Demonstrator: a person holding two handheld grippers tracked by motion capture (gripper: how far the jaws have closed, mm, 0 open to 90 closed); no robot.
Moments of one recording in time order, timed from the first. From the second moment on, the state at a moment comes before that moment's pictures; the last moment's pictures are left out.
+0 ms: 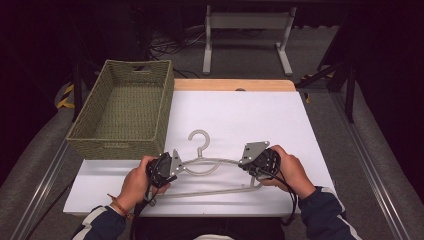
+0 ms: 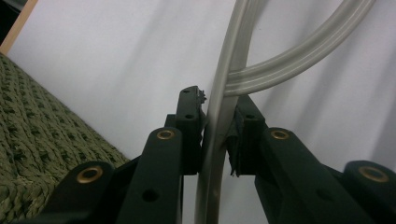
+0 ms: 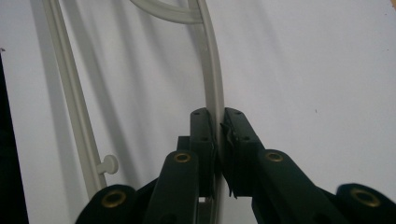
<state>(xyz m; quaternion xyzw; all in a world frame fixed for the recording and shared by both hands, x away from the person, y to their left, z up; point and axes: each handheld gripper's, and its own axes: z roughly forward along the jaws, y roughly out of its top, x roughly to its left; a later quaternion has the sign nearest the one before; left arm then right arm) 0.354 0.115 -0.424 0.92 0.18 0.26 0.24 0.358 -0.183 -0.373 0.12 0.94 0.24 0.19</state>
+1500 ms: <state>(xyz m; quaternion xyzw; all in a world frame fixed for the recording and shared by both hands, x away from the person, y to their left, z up) 0.358 0.138 -0.402 0.88 0.20 0.28 0.33 0.353 -0.274 -0.352 0.24 0.81 0.43 0.34</state>
